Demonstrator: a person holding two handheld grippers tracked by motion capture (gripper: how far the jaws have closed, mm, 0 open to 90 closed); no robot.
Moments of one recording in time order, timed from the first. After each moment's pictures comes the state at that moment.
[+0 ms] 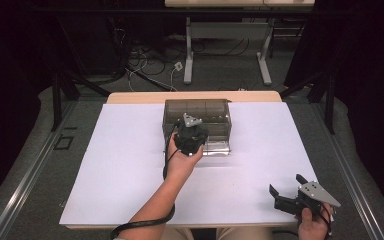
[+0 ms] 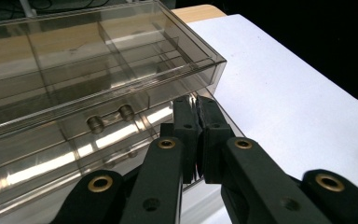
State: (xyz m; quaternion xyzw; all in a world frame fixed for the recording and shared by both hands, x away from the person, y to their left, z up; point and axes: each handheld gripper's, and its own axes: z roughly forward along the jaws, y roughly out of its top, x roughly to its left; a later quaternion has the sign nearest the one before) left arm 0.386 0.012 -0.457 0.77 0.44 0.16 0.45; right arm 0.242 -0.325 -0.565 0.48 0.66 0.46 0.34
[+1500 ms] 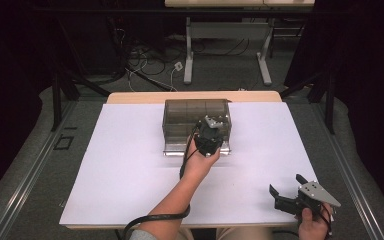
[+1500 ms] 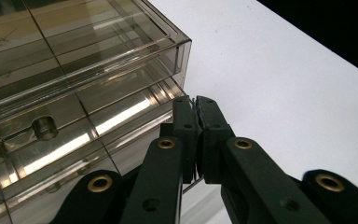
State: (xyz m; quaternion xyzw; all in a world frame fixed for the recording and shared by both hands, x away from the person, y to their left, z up) left arm 0.401 -0.036 -0.479 0.80 0.41 0.15 0.40; right arm 0.242 -0.325 -0.565 0.48 0.66 0.47 0.34
